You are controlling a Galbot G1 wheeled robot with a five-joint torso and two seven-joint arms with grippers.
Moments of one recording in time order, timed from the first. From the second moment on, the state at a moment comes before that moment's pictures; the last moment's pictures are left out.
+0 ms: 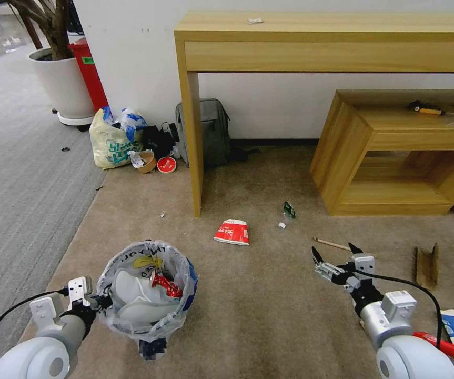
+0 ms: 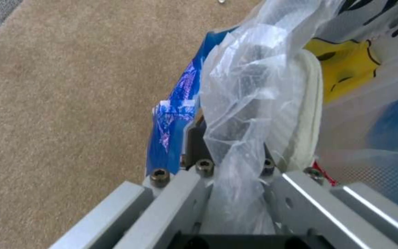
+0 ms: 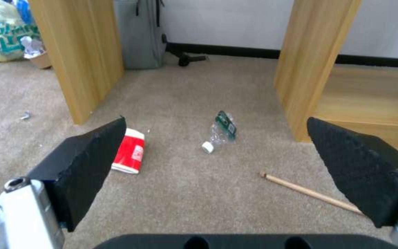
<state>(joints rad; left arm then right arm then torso) 1.62 -1.31 -0.84 -2.18 -0.69 0.74 -0.16 -1.63 1.33 0.70 2.19 0.23 -0.25 -0.10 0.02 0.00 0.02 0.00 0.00</state>
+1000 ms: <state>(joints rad) 1.64 -1.31 -0.84 -2.20 -0.69 0.74 -0.14 -1.63 1.33 0.68 2.16 0.22 -0.25 -0.09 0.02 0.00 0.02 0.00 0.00</state>
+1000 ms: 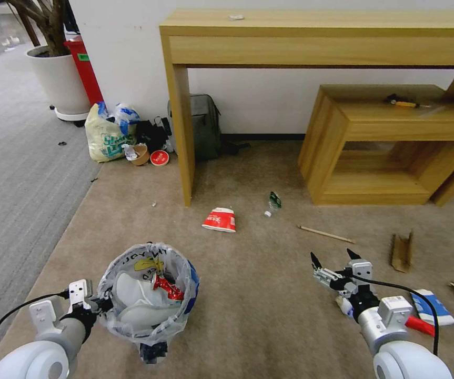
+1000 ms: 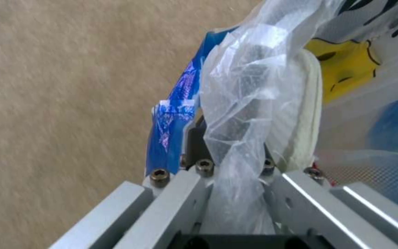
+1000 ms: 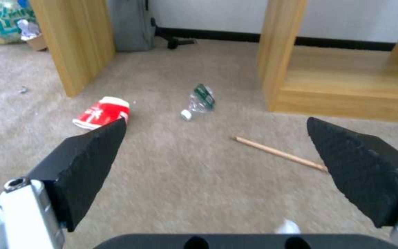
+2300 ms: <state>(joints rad) 1.65 -1.32 -0.84 -2.18 -0.67 0.74 -0.11 -1.47 1.04 0.62 1.76 0.23 -0.16 -0.37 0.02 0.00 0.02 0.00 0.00</state>
